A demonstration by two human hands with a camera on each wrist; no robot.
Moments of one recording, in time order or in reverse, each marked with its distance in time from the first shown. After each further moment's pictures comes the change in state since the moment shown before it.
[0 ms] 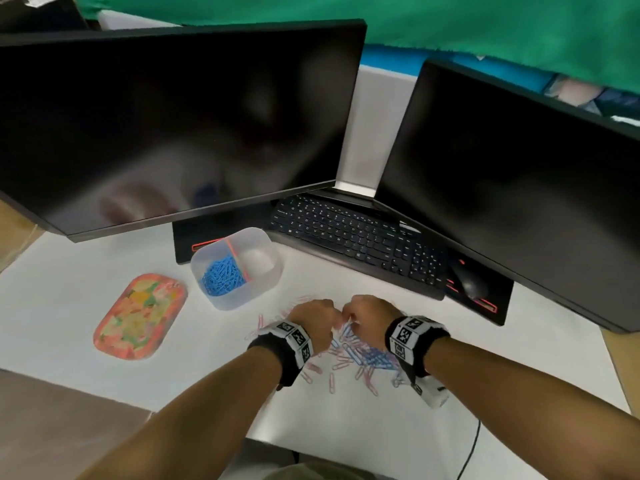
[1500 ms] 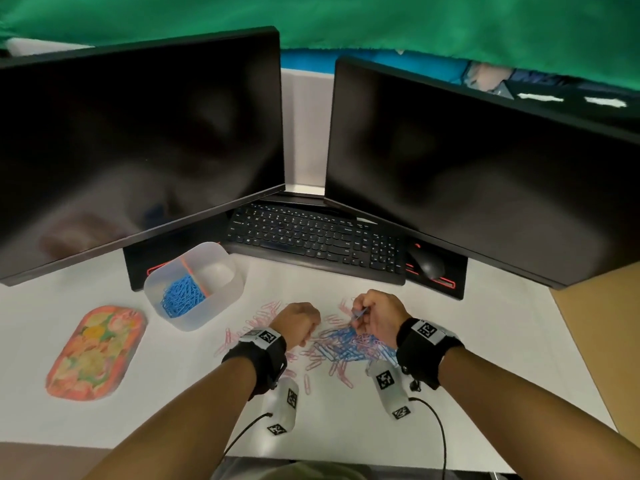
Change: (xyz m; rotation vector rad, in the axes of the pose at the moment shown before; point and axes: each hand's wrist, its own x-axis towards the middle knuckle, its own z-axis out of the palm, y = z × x) left_hand 0.022 0.014 0.015 -0.986 -0.008 -0.228; right_hand -0.037 0.049 0.012 1.642 0.237 0.364
